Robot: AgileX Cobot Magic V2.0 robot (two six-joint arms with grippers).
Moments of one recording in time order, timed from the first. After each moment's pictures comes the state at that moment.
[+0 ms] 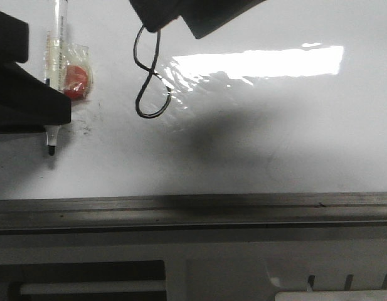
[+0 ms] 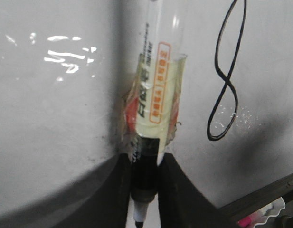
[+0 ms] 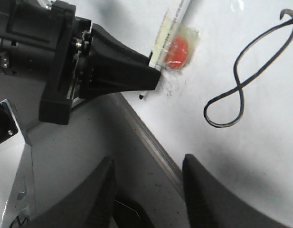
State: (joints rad) left arm -0.75 1.05 -0.42 -0.69 -0.14 0.15; right arm 0.77 1.16 -0.98 0.30 0.56 -0.22
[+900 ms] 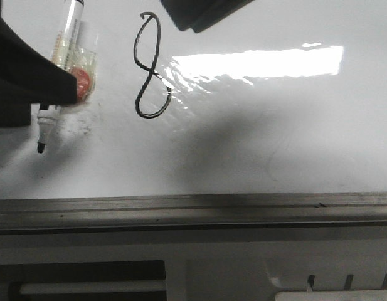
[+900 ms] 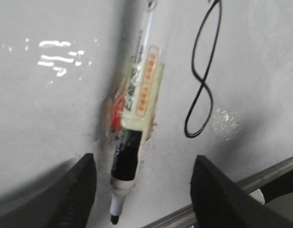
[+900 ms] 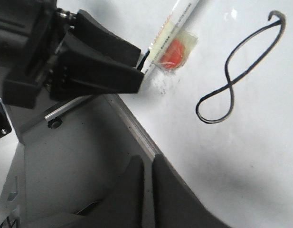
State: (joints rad) left arm -0.75 0.95 -0.42 -0.68 -0.07 0.15; right arm 0.77 1.10 -0.93 0.26 0.53 -0.22
